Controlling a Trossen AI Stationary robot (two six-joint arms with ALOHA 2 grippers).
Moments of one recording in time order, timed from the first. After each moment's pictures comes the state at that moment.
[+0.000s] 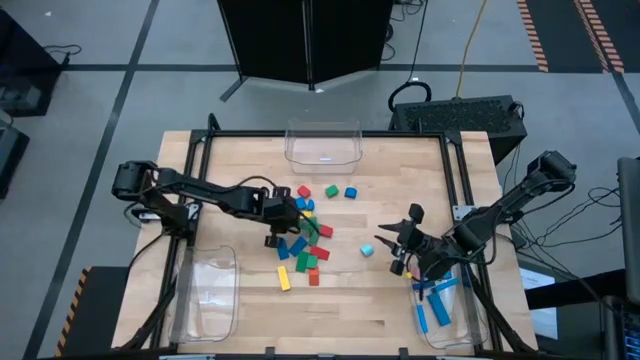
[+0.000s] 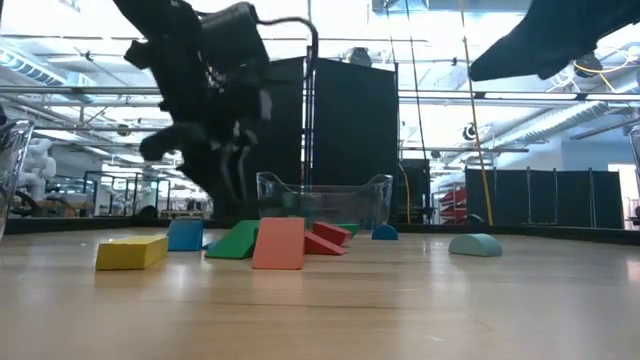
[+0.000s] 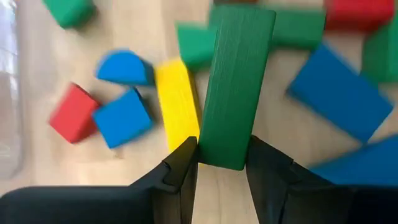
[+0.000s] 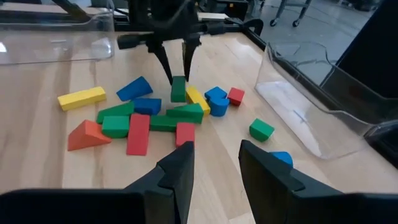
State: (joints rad) left arm 0.00 1.57 0.86 -0.37 -0.11 0.21; right arm 0.62 1.17 0.65 -0.18 0.93 0.49
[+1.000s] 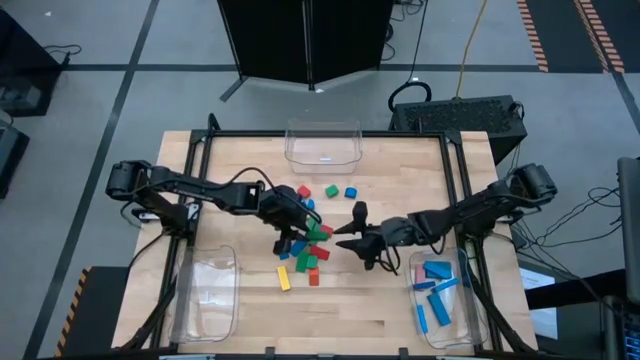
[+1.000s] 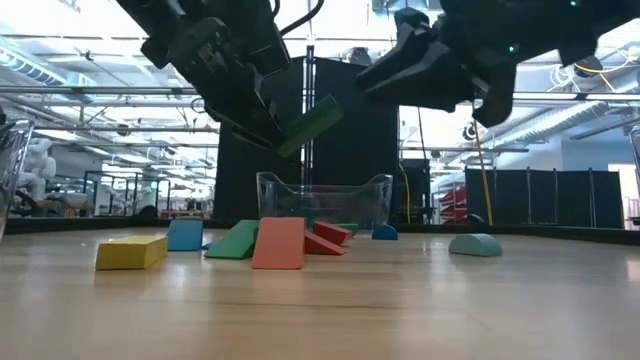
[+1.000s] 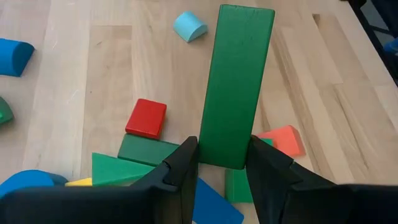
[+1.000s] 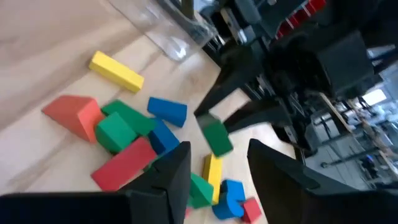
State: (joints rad) left arm 0.02 1.52 0.86 -0.11 0.28 0.00; right arm 0.26 1.48 0.66 0.50 0.28 -0.67
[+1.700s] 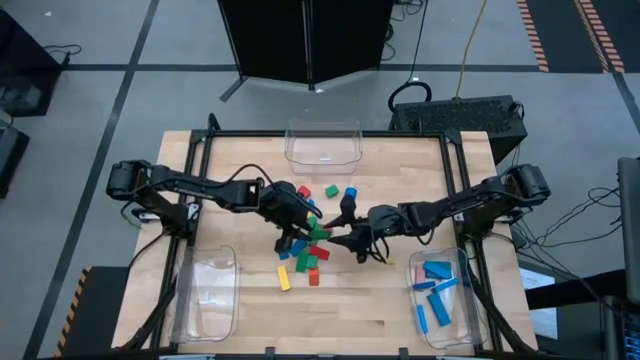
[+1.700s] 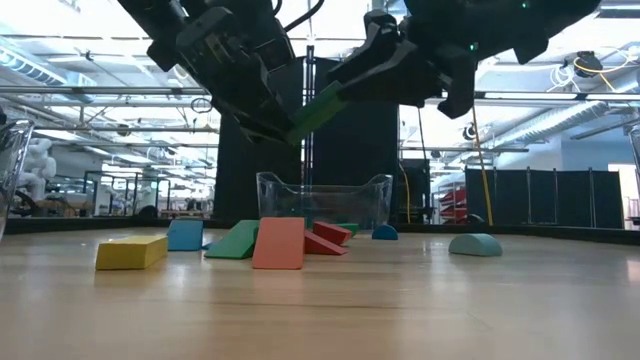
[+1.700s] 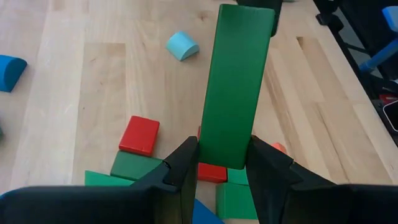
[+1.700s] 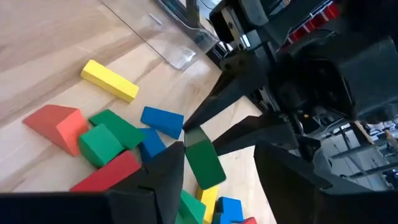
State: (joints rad) left arm 0.04 1.52 0.86 -0.06 0.35 -0.02; right arm 0.16 1.54 0.78 0.42 0.12 -0.70
